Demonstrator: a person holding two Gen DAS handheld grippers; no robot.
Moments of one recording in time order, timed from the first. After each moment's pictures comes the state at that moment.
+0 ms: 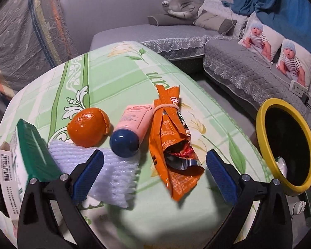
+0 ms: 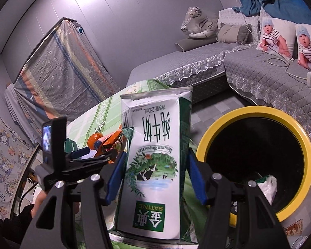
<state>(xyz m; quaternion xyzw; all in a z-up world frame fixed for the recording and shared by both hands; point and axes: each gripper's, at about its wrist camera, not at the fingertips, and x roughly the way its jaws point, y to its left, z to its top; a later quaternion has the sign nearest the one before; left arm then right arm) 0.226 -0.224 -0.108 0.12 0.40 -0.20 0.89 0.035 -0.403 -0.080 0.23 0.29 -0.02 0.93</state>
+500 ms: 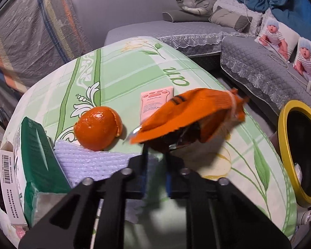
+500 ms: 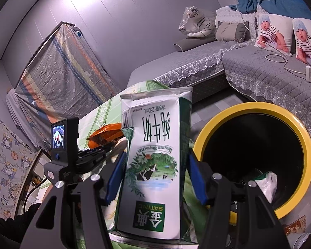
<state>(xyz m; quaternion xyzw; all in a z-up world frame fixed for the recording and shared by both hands) 0.241 -0.219 -0.114 0.13 0.40 -0.14 0.90 0.024 -0.412 -0.081 0.25 0.28 -0.02 0.93</state>
